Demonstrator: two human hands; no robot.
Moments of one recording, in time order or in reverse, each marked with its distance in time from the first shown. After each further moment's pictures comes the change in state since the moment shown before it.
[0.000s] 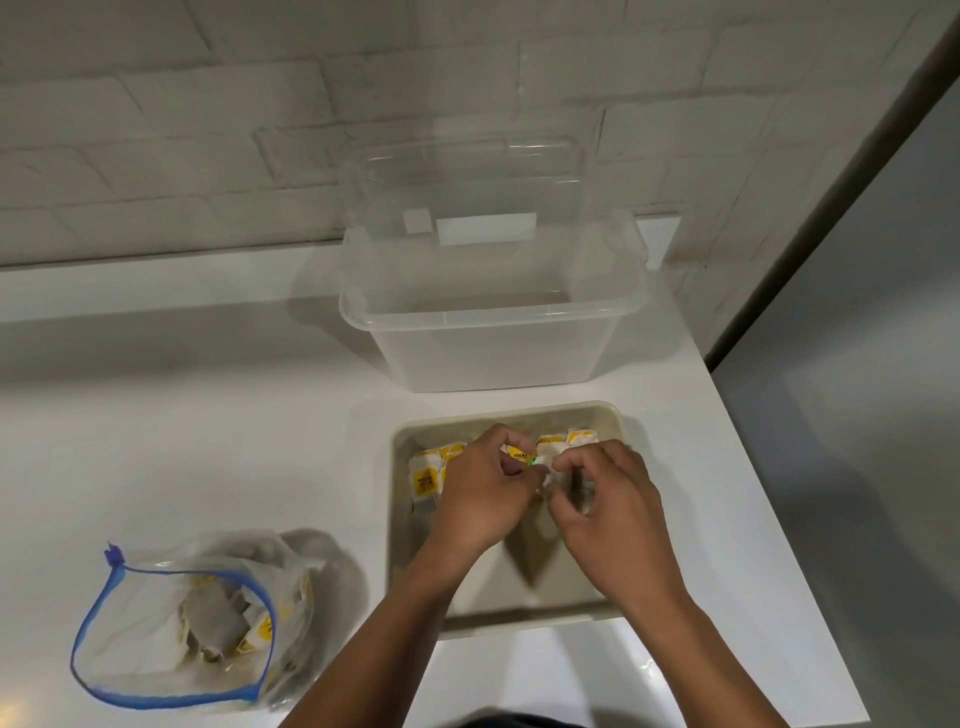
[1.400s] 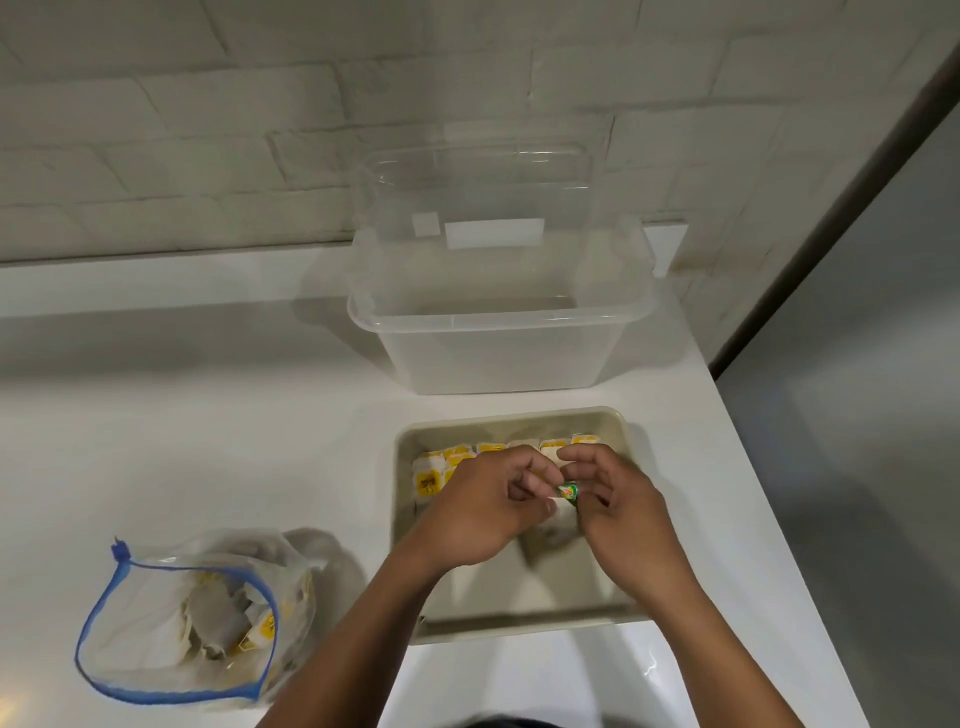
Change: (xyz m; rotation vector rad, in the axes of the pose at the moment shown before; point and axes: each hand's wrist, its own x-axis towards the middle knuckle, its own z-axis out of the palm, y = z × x) left_hand -0.013 0.006 -0.025 -0.045 -0.333 0.162; right_hand 0.007 0.001 -0.011 0.409 -0.219 0.274
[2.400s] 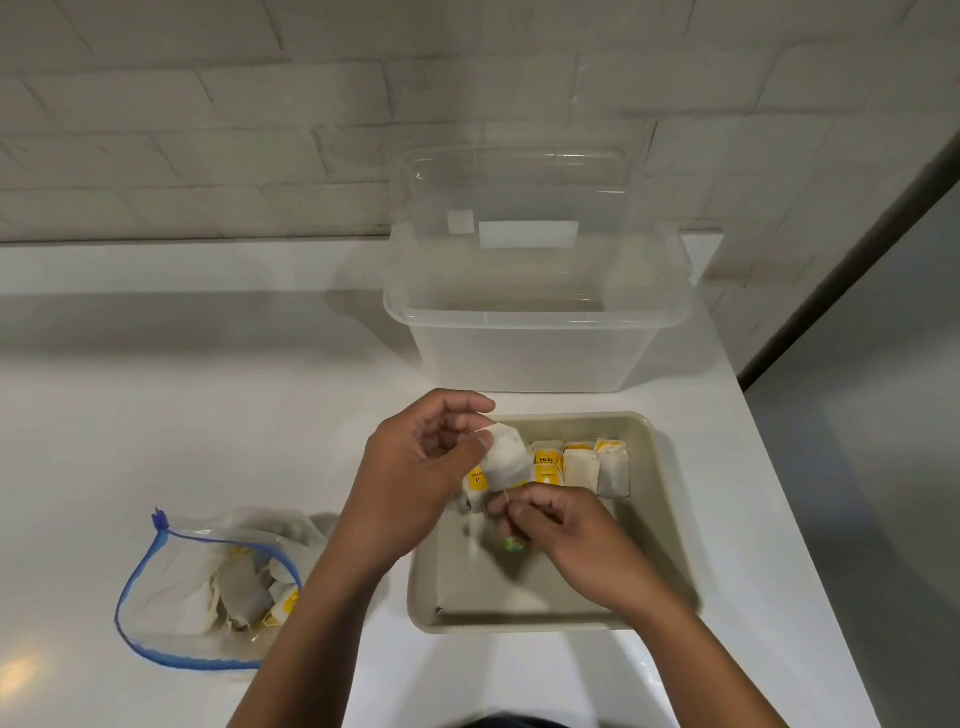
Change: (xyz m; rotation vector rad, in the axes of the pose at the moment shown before) left_hand -0.050 0.025 -0.055 -0.298 0.436 0.116; right_hand 0.000 -0.006 0.043 0.110 -0.438 -0.057
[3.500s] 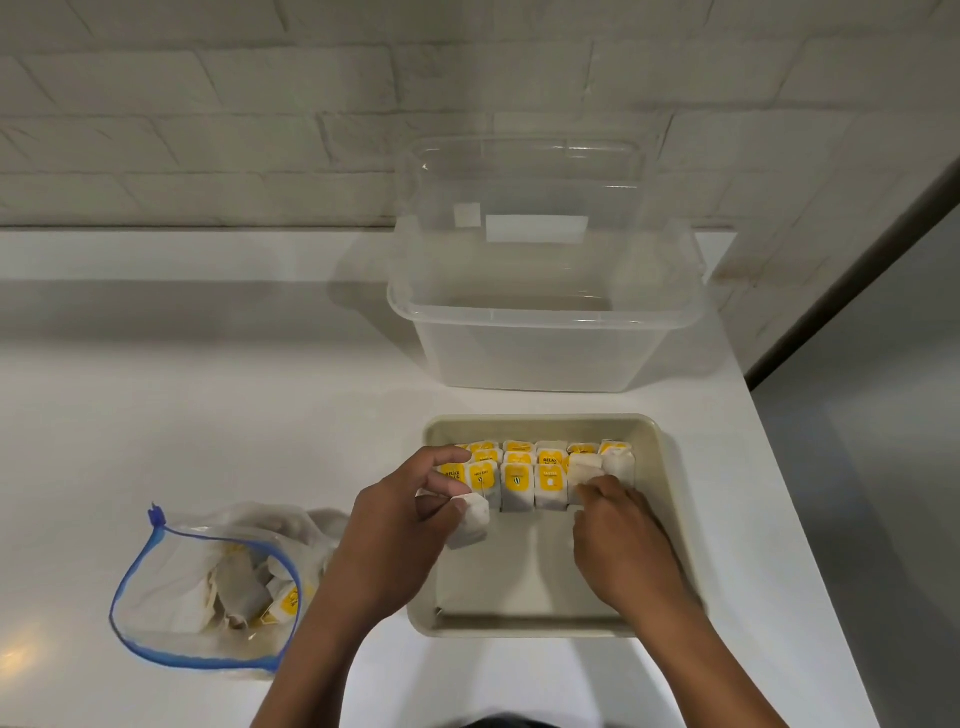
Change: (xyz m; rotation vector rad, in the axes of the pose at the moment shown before) left_hand -0.027 -0.030 -0.010 0.376 0.019 -0.205; right_hand 0.011 0.042 -0.022 -1.075 0.236 0.152
